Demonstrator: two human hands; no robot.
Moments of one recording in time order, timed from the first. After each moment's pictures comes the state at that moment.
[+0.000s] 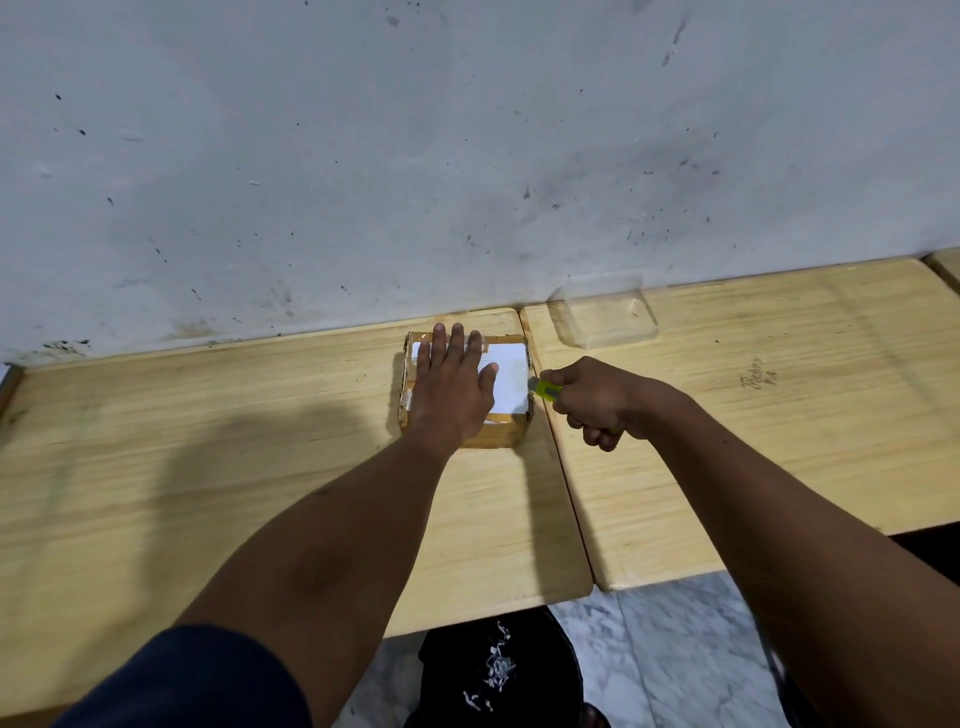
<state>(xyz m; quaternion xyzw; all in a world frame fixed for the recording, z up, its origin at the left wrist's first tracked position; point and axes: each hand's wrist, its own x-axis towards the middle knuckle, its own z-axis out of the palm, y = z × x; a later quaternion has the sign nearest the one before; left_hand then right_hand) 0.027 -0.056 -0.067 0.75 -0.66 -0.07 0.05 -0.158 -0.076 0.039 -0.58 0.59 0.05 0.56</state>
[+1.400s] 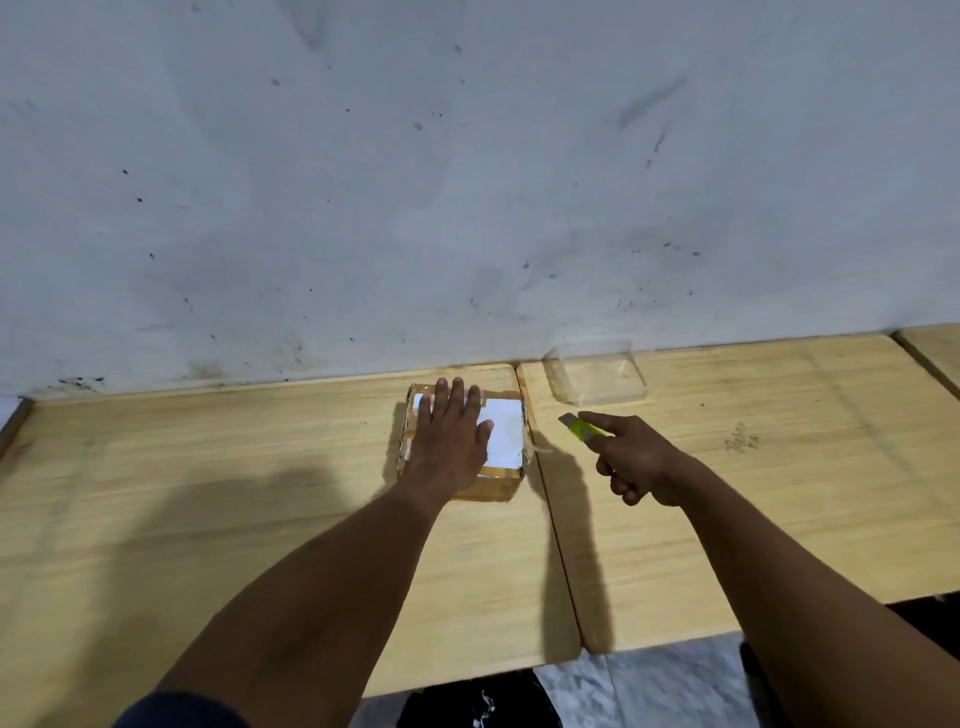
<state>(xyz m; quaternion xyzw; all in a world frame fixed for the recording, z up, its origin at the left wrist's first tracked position) 0.027 -0.054 -0.058 0.74 -0.67 -0.07 0.02 -0.208 -0.085 0.030 -0.53 0.61 -0.10 0.58</state>
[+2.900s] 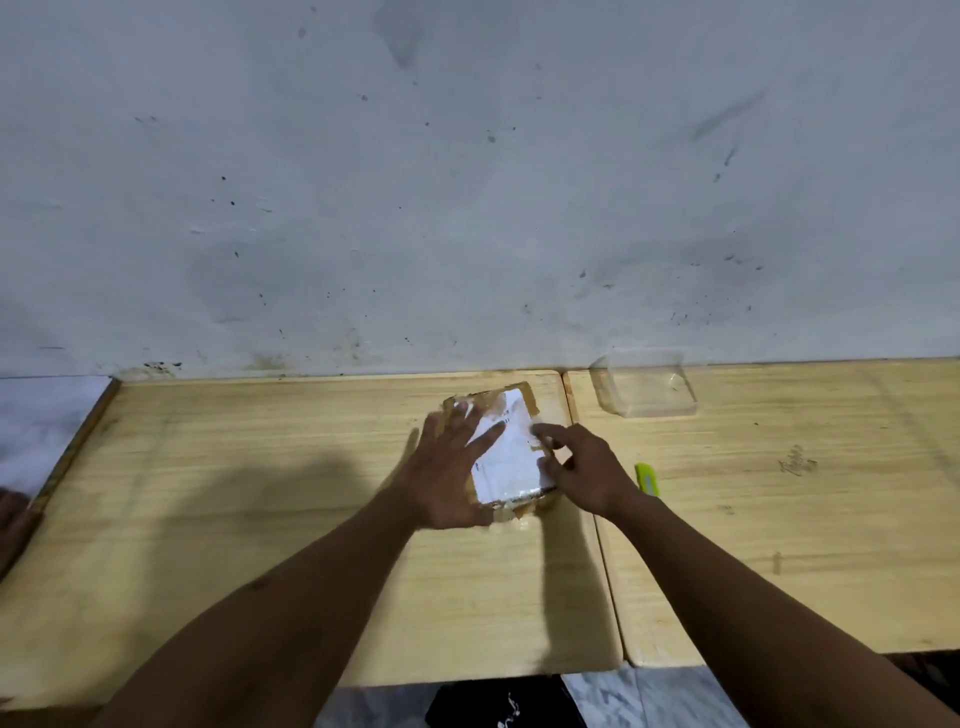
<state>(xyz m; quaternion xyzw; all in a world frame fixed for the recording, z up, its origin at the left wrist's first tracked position) 0.102 0.006 -0.057 0.63 -0.76 -0.11 0.04 -0.131 -0.072 -0.043 -0.78 0.48 -0.15 0.38</state>
